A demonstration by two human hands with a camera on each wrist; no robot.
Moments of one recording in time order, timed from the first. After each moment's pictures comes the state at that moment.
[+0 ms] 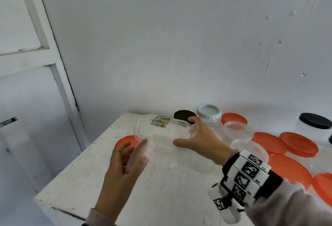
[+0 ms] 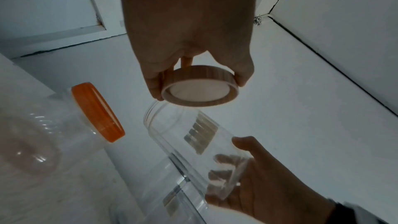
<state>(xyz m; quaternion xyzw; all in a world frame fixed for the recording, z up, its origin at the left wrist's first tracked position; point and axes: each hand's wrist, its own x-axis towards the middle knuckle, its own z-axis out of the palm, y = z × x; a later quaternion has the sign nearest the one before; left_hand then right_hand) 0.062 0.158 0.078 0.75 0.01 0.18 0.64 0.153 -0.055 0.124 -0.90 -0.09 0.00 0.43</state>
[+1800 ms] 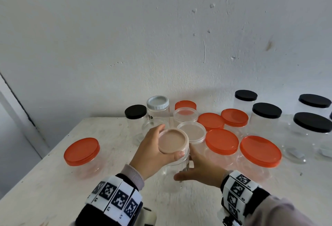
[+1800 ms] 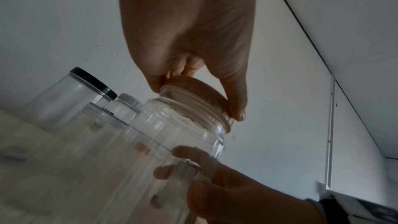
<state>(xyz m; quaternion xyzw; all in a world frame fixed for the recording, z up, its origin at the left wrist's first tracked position) 0.085 -0.015 0.099 0.88 -0.20 0.03 0.42 0.074 -0.200 0.038 -0.83 -0.14 0.07 0.54</state>
